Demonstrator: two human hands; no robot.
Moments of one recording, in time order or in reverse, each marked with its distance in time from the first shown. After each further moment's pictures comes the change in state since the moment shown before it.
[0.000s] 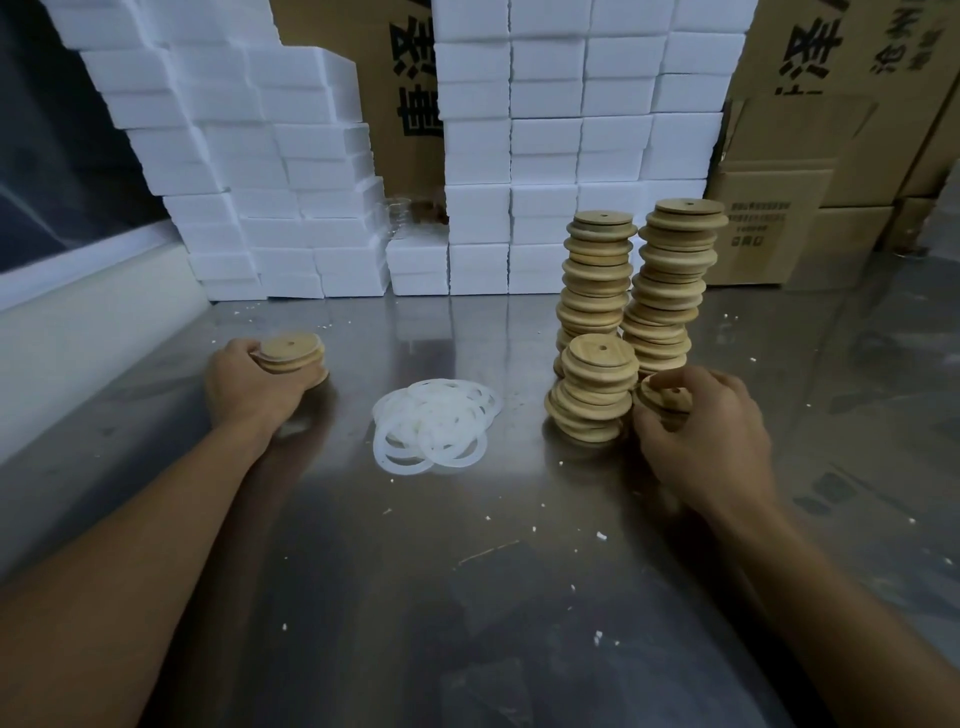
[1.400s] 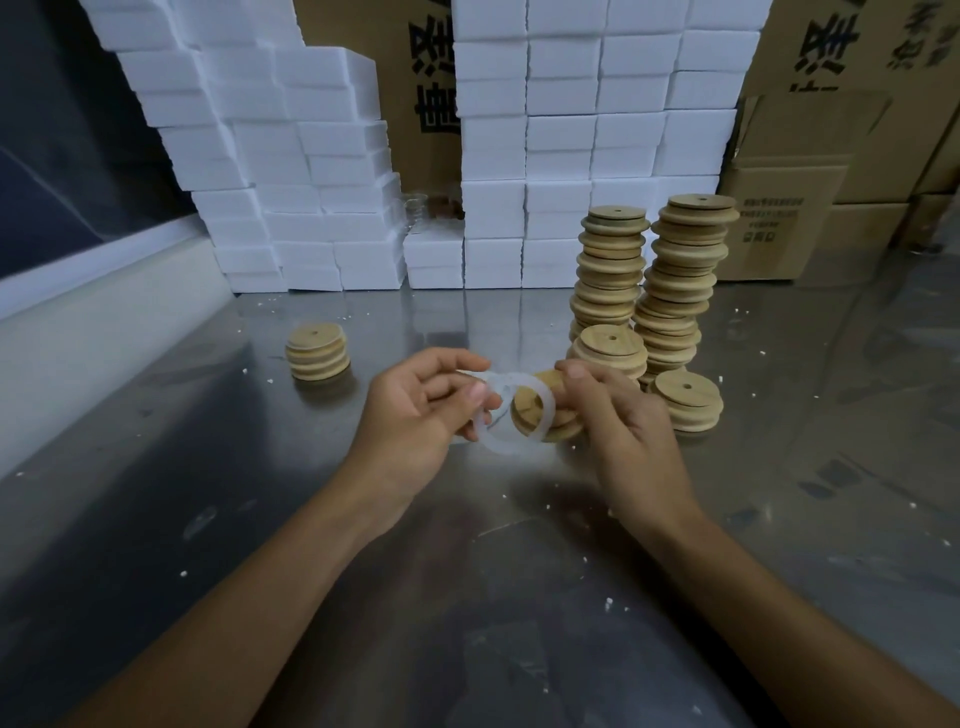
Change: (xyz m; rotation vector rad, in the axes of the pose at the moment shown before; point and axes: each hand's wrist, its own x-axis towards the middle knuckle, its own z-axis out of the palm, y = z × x) left_hand -0.161 0.086 -0.032 -0.746 -0.678 0.217; right_hand -0.042 -0.054 0.018 0.758 -0.226 -0.210
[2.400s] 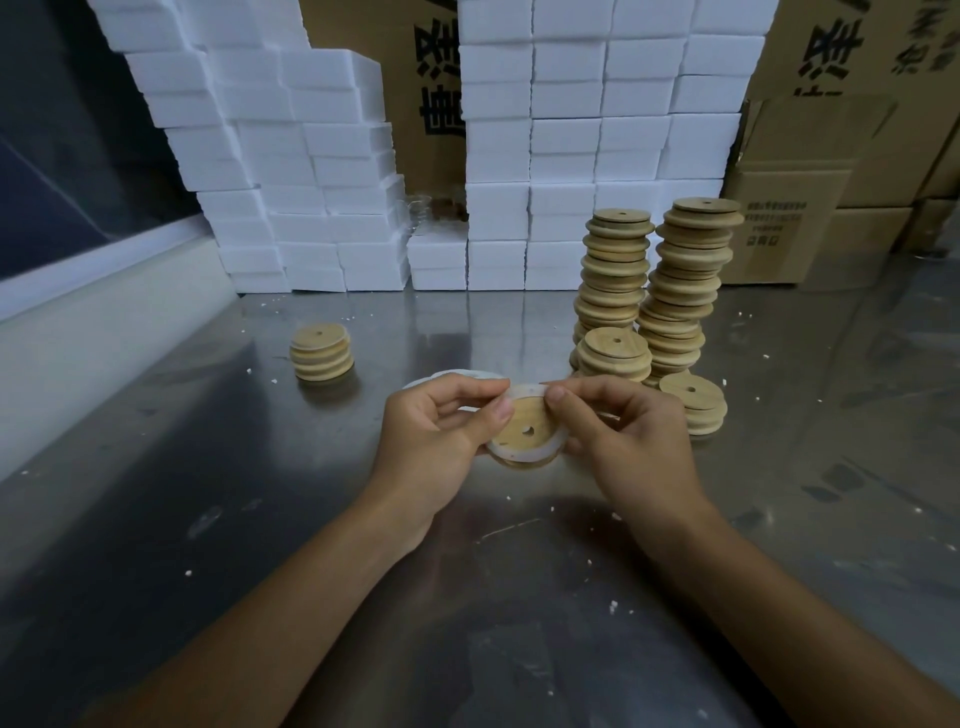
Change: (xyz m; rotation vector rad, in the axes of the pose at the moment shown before) left_hand -0.010 -0.001 0.017 -0.093 0.100 -0.097; right_hand 0.001 -0.001 0.004 0.236 0.031 0.084
